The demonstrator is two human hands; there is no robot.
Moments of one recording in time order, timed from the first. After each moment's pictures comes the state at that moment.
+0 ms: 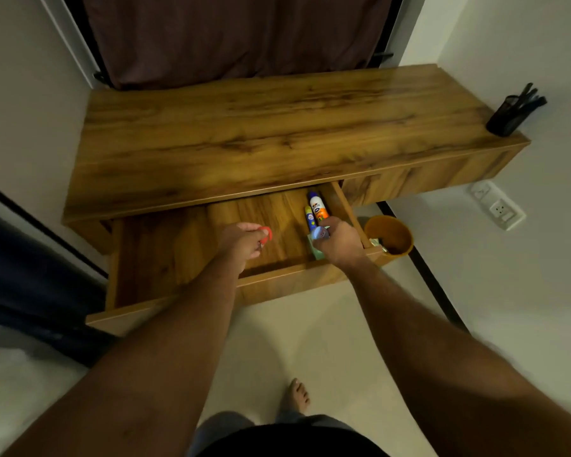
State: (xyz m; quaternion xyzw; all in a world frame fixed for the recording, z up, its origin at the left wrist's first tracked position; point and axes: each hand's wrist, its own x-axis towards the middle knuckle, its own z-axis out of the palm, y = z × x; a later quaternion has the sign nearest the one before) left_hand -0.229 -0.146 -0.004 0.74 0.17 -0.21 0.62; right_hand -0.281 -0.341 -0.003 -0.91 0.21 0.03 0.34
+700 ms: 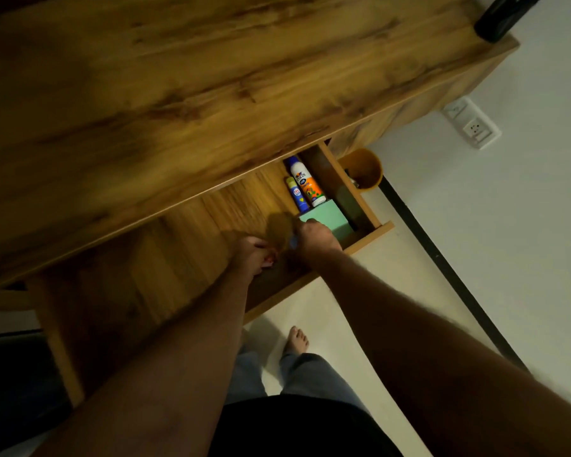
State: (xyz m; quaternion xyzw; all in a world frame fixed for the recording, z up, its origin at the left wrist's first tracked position) left_hand -0.157 -0.176 -0.104 0.75 0.10 -0.45 0.48; right_hand -0.202 -0.312 -0.083 -0.92 0.23 0.25 0.19
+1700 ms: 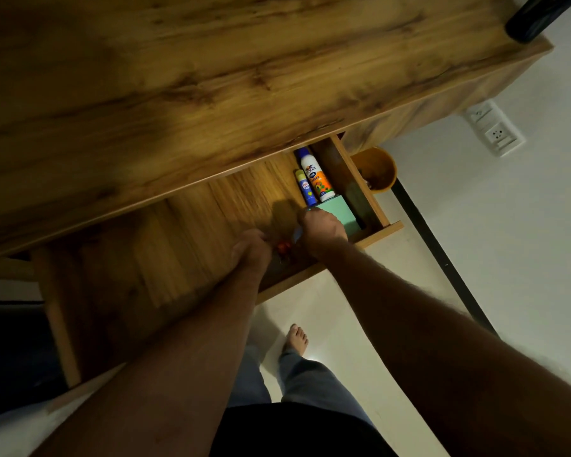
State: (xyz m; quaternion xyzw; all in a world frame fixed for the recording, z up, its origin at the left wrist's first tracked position) left_hand -0.160 -0.182 -0.130 0.87 0.04 -0.35 0.34; right_hand -0.198 -0.323 -0.091 -0.95 0.18 0.21 0.13
